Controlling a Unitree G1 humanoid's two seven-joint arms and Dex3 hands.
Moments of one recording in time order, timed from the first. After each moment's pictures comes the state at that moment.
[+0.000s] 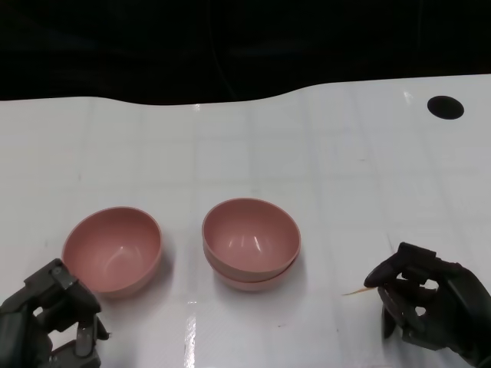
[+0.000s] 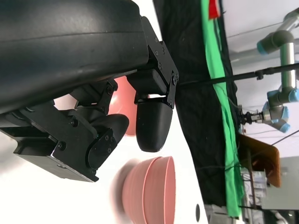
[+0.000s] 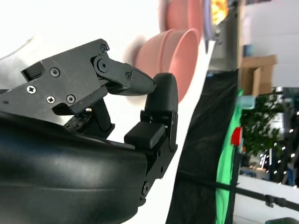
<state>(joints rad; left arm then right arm) 0.24 0.01 0.21 0.11 -0.11 -0.45 -0.21 -0.06 -0.15 0.06 0.56 0.32 -0.58 0.50</state>
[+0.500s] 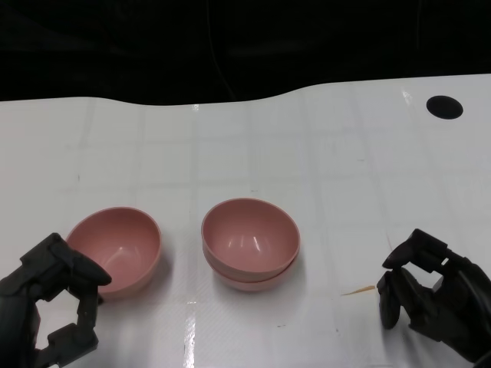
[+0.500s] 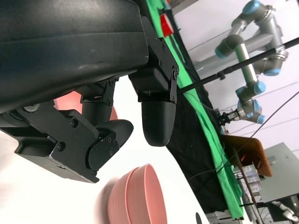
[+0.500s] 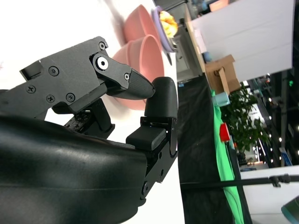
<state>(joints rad) 0.26 0.05 0.19 -0.04 0.03 -0.52 -0.11 -0.06 -0.08 -0.08 0.46 0.50 -0.25 0.65</state>
